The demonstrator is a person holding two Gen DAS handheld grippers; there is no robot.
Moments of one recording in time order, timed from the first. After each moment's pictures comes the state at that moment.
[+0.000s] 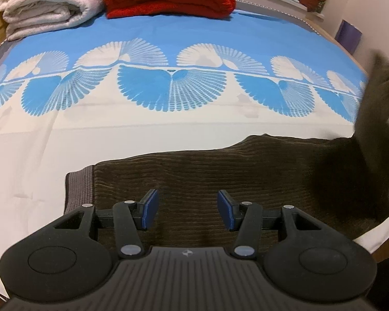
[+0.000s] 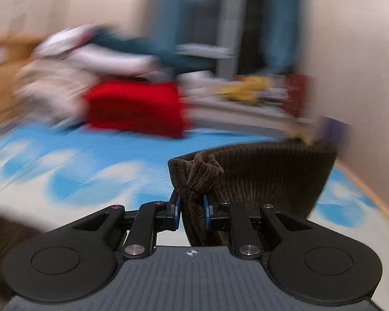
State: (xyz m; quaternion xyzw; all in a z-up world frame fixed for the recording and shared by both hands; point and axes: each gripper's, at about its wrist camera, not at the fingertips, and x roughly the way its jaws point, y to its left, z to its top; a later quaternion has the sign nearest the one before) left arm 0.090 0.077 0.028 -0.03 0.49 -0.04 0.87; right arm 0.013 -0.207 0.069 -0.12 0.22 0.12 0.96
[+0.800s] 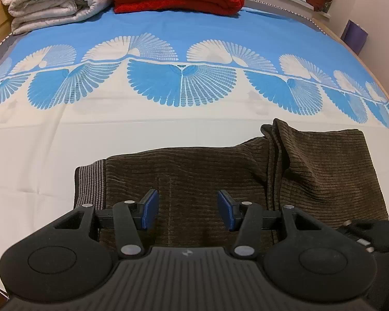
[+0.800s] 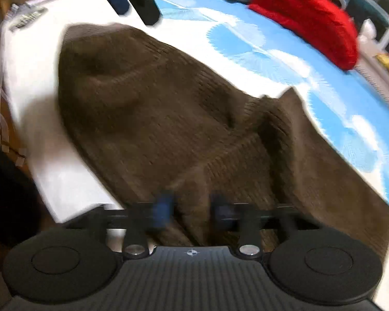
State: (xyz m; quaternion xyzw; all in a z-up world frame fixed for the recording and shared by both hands) left arm 0.090 0.089 0.024 -0.03 0.50 -0.03 0.87; right arm 0.006 -0.101 -0.046 -0.27 0.39 0.28 0.83
